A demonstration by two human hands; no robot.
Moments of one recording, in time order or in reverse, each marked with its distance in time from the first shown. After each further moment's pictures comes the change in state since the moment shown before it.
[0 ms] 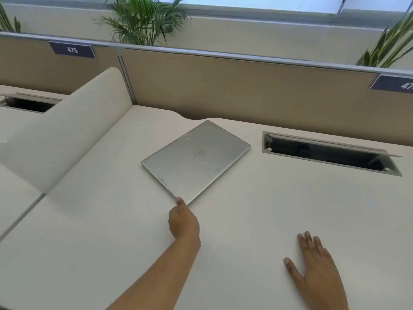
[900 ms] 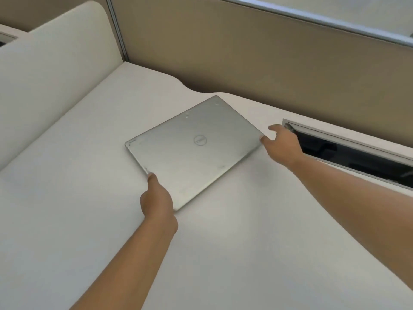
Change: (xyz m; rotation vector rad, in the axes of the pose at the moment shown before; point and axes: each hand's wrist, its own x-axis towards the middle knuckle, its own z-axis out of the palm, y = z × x) left_hand 0.093 0.036 0.025 -0.278 0.050 -0.281; right_hand 0.309 -0.167 -0.085 0.341 -0.054 -0.009
